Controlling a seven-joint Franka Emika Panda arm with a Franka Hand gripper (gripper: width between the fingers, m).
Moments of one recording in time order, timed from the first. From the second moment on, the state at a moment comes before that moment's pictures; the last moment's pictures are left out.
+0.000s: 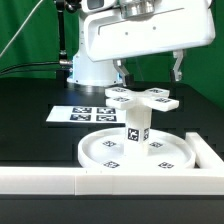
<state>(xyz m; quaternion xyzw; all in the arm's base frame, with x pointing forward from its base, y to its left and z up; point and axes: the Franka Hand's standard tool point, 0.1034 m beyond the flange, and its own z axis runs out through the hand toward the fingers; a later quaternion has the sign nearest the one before) 0.565 0.054 0.130 -0.96 0.25 -0.04 0.11</state>
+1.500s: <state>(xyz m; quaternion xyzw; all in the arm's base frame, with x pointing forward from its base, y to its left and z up) 0.567 0.053 0.127 -0.86 -0.51 -0.05 0.00</state>
